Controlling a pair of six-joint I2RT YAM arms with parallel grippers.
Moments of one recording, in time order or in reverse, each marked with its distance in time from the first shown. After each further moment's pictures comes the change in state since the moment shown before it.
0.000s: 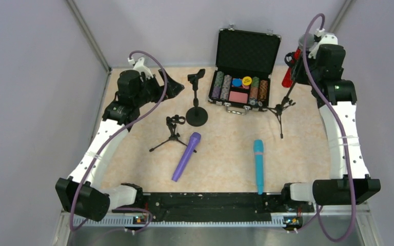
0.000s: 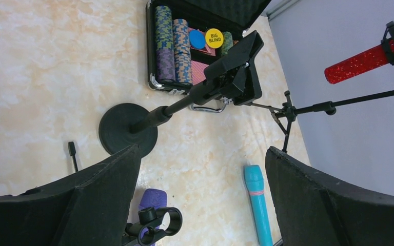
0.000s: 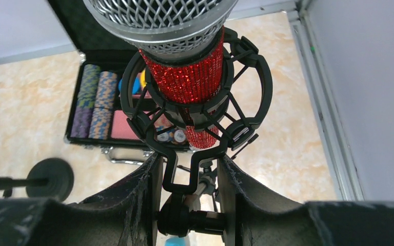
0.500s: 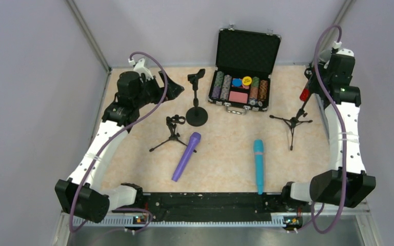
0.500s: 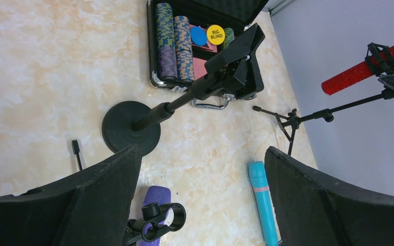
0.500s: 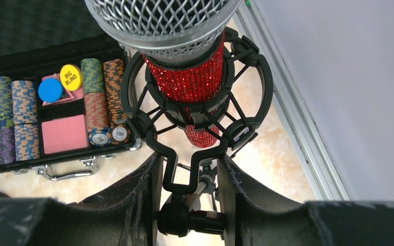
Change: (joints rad) left arm 0.001 -0.015 -0.014 -0.002 0.011 0.023; right arm -0.218 0.001 -0.148 0.025 0.031 0.015
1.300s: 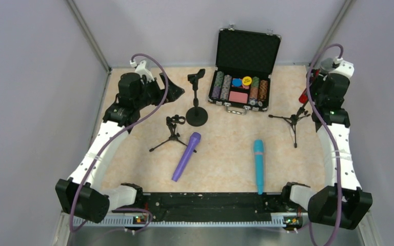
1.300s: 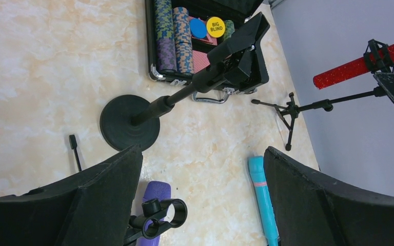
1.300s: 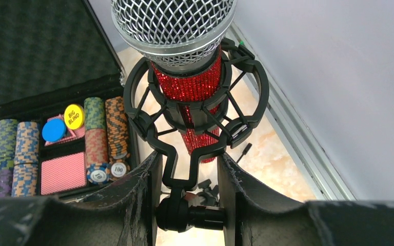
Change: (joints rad) left arm 0.001 -0.001 -0.017 0.002 0.016 0.003; right arm -0.008 -0.176 -0.373 0.388 0.048 0.038
